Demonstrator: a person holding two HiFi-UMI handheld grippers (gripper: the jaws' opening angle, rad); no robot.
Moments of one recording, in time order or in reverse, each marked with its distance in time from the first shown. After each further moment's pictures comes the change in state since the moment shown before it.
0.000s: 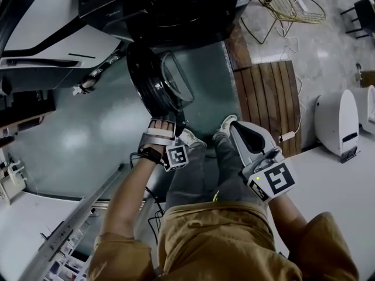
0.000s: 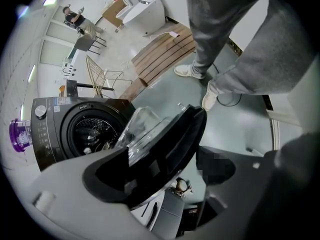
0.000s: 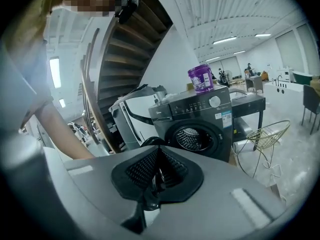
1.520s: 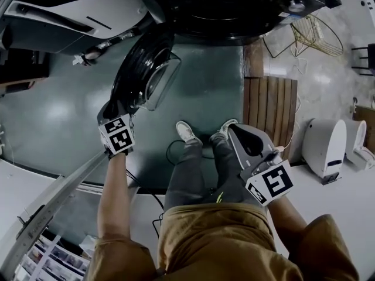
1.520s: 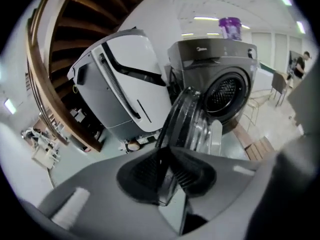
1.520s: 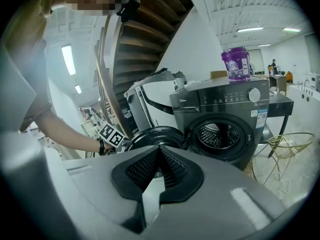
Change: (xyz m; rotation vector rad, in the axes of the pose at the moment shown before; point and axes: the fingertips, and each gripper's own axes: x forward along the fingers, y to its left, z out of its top) left arm -0.011 -0.043 -0.302 -2.017 0.033 0.238; right arm 0.092 0.081 -0.012 -0.126 0.154 0.167
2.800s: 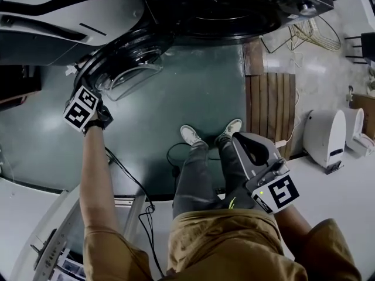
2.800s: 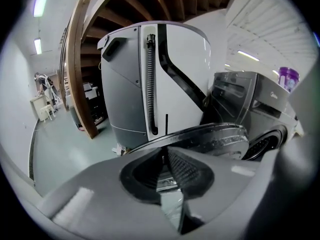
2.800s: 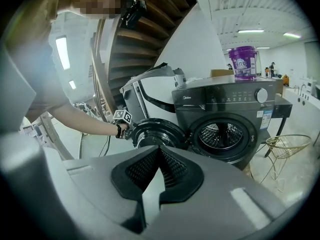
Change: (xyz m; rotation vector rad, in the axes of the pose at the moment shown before) left arm 0.119 0.147 0.084 -0.474 -0.141 0.031; right arm 0.053 0.032 0.009 -0.011 0.034 -0.061
